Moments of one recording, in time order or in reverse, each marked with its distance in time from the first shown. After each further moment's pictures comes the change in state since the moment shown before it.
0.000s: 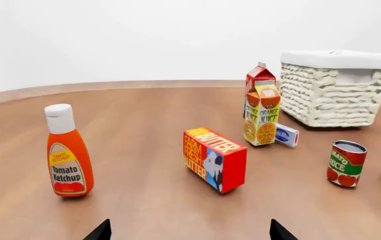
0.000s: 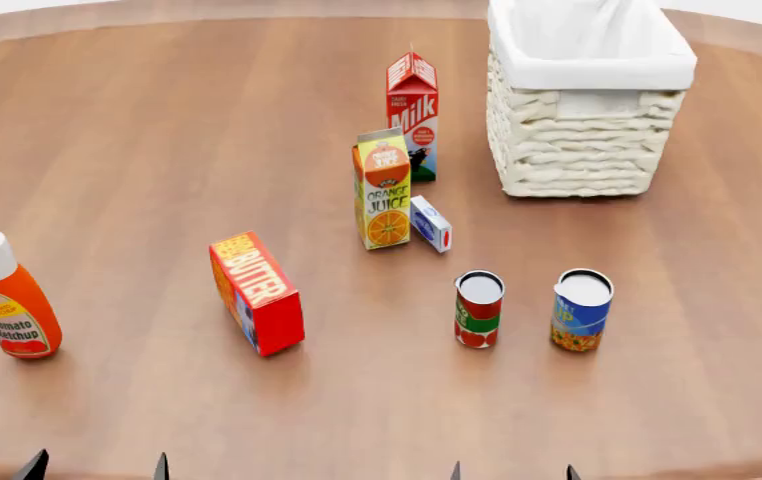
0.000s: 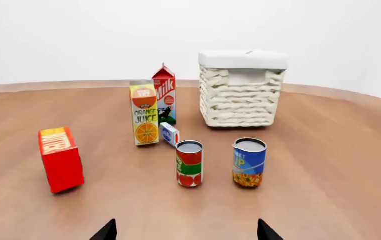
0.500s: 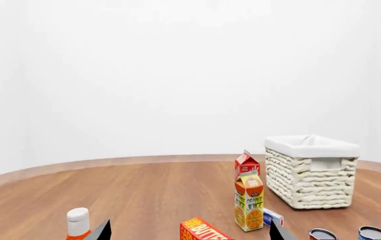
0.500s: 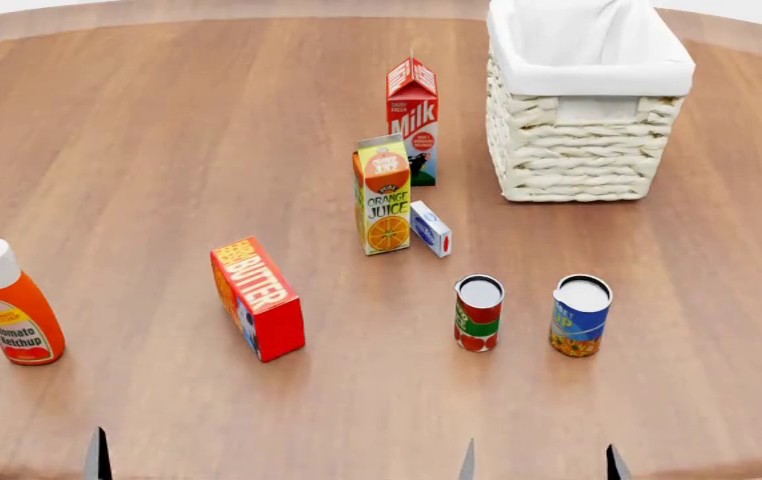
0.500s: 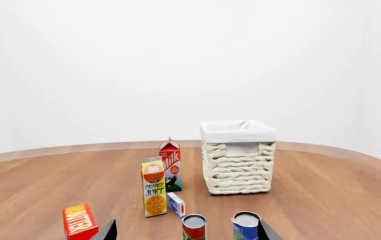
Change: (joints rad) left arm 0.222 -0.069 0.062 0.552 -0.022 -0.056 -0.069; right arm -0.198 0.063 -0.042 -0.508 0.075 0.092 0.069
